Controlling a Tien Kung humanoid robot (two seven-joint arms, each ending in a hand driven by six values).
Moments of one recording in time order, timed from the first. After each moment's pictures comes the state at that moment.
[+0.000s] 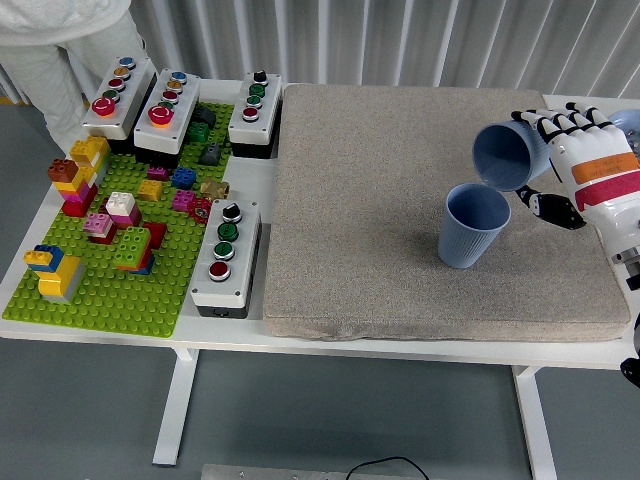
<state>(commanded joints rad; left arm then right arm) -0.15 0.16 -0.07 -0.20 0.01 0.04 0.04 0.53 -0.67 0.63 1.55 -2.17 -0.63 -0.30</state>
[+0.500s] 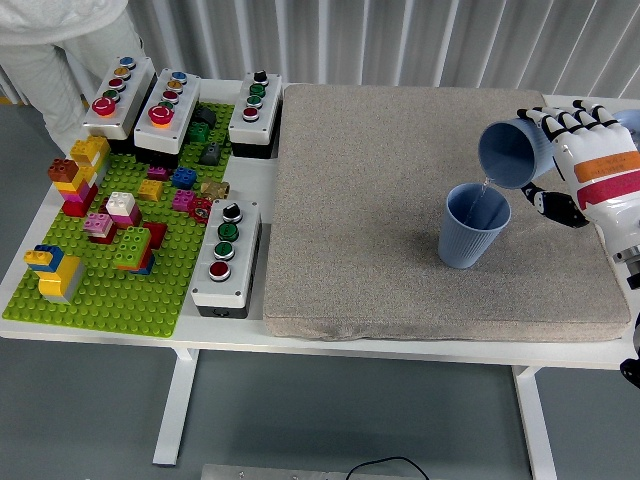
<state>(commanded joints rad) -0.15 0.16 -0.07 -0.20 0.00 0.04 0.04 0.53 -0.66 0.63 1.55 -2.22 -0.63 -0.35</state>
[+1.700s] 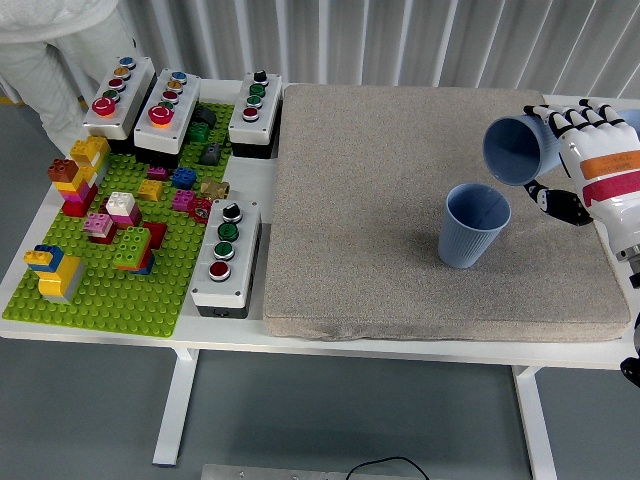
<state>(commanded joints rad) -0.15 0.16 -0.07 -0.20 0.01 0.03 0.04 0.52 -0.66 0.64 1.55 -2.17 -0.63 -0.35</state>
